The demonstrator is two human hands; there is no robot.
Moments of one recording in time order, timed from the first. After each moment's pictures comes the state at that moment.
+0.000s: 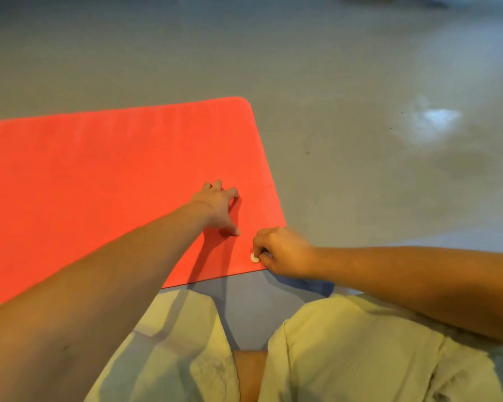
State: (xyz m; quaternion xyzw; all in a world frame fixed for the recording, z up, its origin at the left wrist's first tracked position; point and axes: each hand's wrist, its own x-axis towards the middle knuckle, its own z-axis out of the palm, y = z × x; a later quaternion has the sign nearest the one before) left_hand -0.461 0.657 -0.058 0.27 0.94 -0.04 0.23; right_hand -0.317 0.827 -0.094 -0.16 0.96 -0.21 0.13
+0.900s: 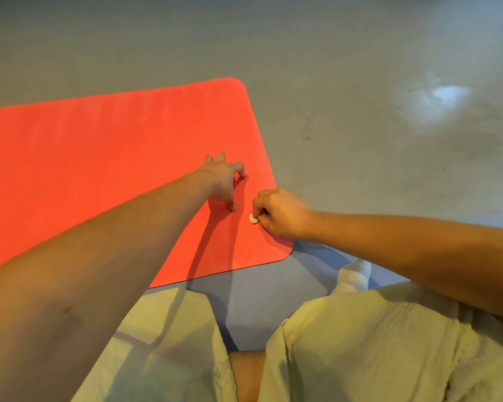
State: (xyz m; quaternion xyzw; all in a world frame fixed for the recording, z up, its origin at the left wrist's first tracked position) left_hand -0.485 0.694 -0.039 0.28 0.93 -0.07 0.24; right_hand -0.370 0.848 -0.093 -0.13 0.97 -0.21 0.07
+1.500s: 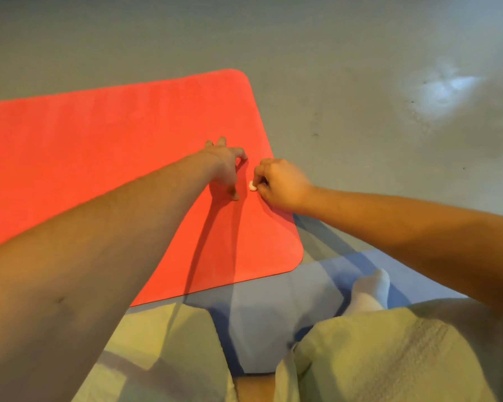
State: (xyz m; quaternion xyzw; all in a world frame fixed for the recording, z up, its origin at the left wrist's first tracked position) left_hand -0.531 0.709 -0.047 0.25 0.93 -0.08 0.25; right_hand -0.442 0.857 -0.098 -0.06 0.98 -0.21 0.01
